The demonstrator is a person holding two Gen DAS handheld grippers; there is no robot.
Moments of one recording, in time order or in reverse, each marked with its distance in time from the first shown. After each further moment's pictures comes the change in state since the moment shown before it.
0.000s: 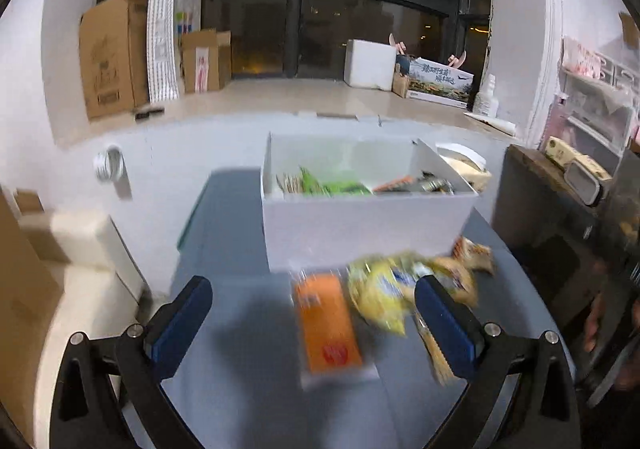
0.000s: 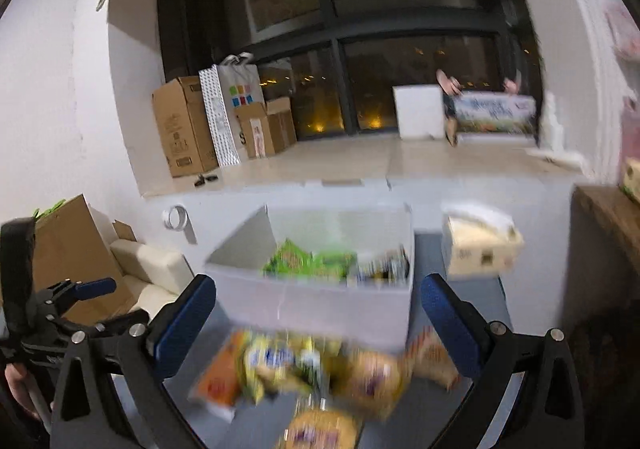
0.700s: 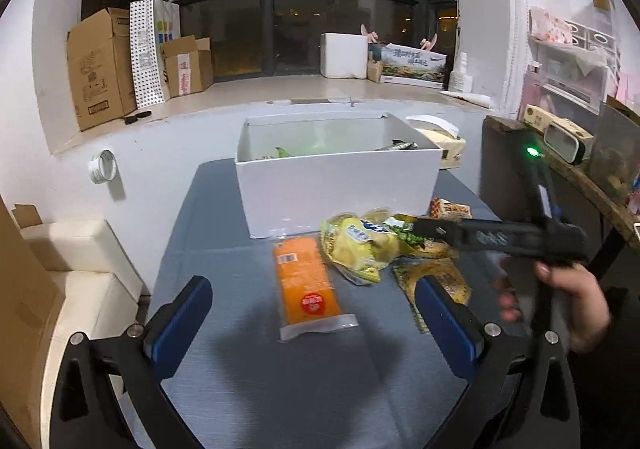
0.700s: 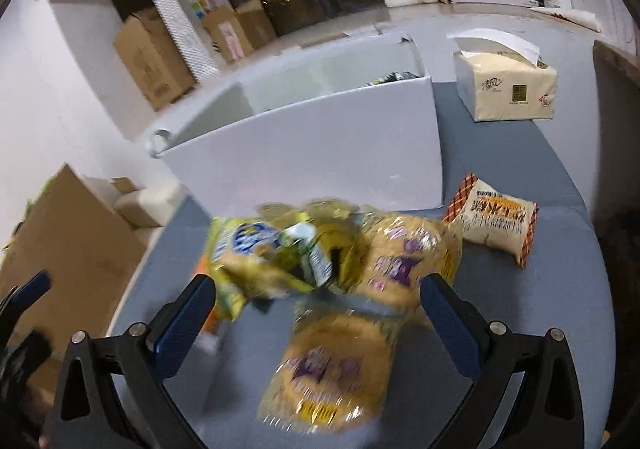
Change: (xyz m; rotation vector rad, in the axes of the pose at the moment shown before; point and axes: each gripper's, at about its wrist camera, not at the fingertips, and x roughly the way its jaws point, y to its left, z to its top) left arm -0.022 -0.029 -0.043 0.096 -0.014 -0.014; right arm 0.104 -0.027 -0.062 0.162 0.324 0.060
